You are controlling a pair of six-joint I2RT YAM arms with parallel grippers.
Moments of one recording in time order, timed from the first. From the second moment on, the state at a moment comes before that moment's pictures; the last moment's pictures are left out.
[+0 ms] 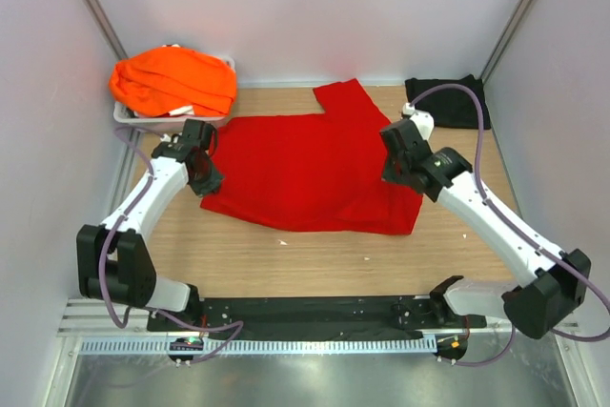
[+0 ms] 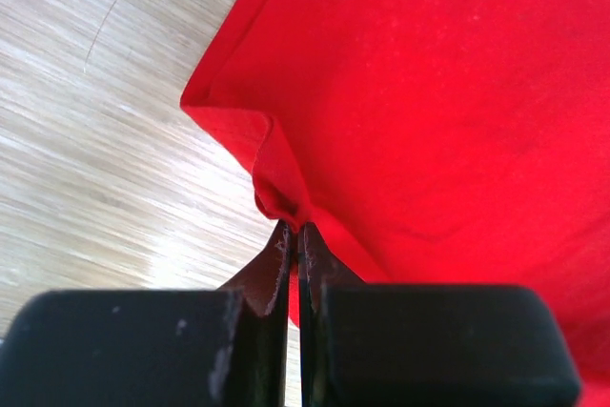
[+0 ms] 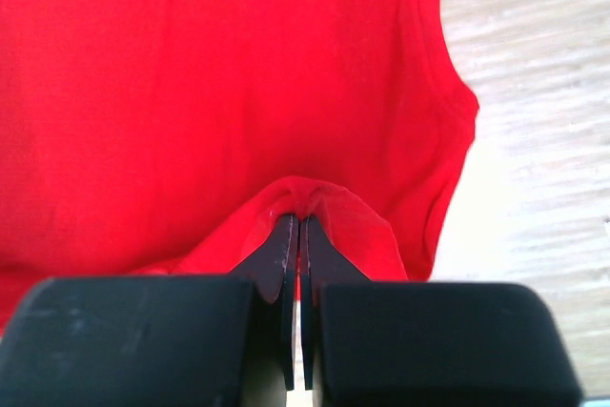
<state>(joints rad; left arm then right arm) -0.18 1.41 1.11 -0.86 -0.17 -0.75 0.56 1.22 1.18 -0.85 0.42 0.66</state>
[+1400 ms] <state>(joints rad) -0.06 1.76 1.21 -0.80 -0.18 -0.71 0.34 1.88 1.61 -0.73 0.23 0.41</state>
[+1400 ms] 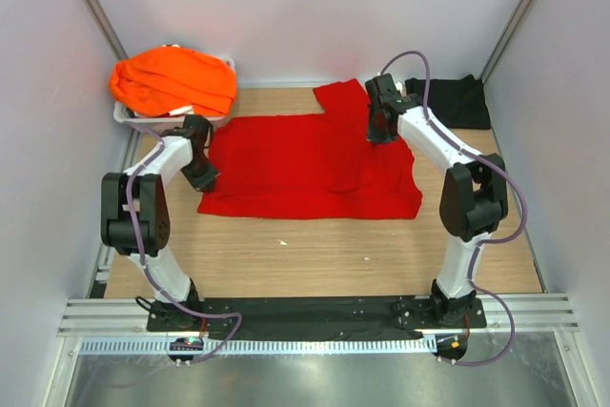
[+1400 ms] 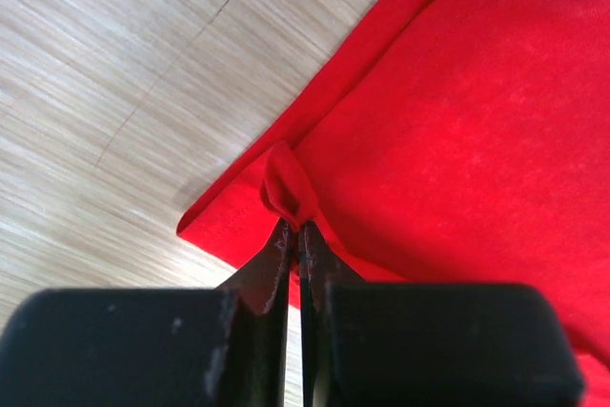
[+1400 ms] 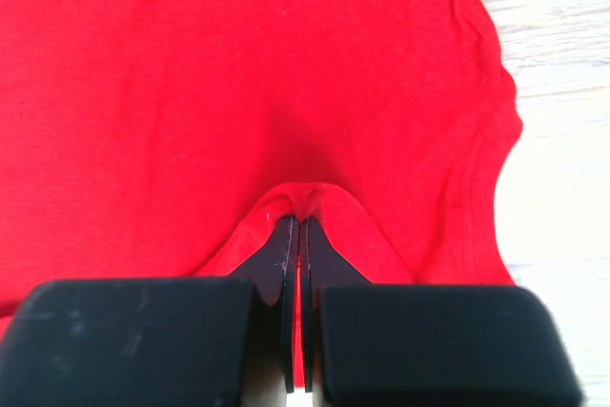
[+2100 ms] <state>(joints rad) -0.05 1.82 1.27 -0.80 -0.19 -0.73 0.28 2.04 1.71 -0.65 0.25 0.40</state>
